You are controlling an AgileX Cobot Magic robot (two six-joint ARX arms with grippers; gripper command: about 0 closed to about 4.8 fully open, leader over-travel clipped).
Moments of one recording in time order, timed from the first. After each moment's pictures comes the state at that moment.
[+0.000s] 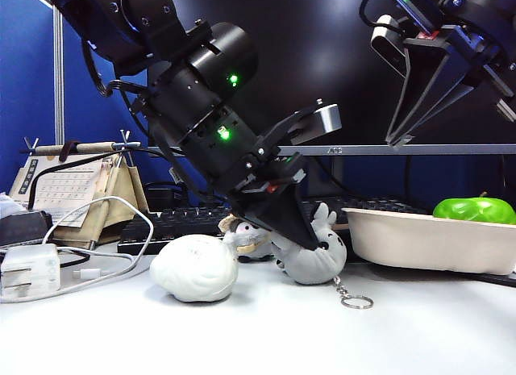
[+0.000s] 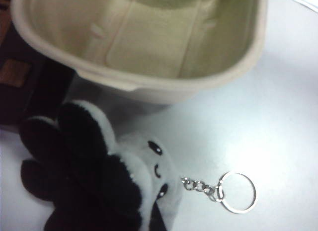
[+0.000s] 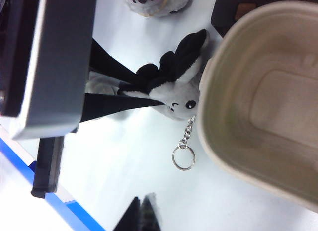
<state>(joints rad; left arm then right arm) -0.72 1.87 1.14 -0.12 0.38 0.34 0.31 1.34 1.05 -0.79 -0.54 0.10</state>
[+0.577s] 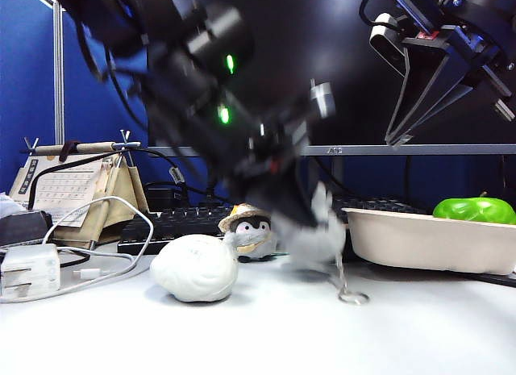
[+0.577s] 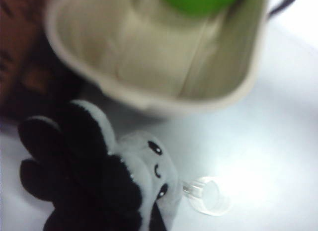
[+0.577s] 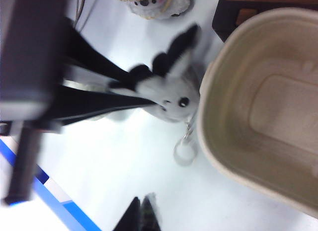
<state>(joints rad) -0.72 1.82 1.14 -0.13 0.38 0.23 0.31 1.34 1.05 -0.78 -0.54 0.08</state>
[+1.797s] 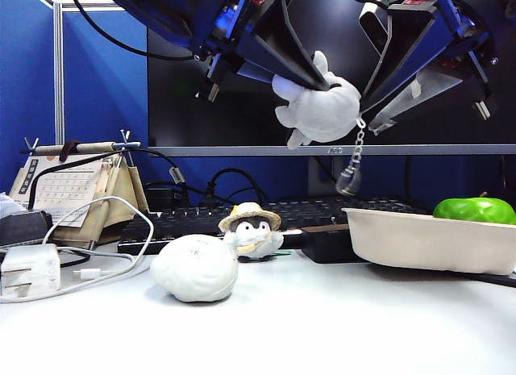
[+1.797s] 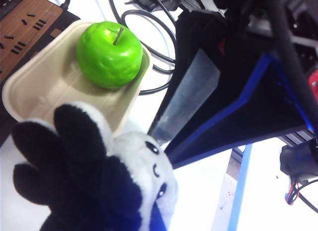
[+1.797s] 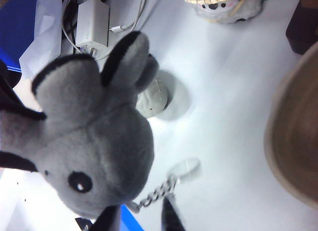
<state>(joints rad) -0.72 1.54 1.14 -0.25 0.59 -0.05 0.31 1.34 1.05 -0.77 -0.71 0.06</state>
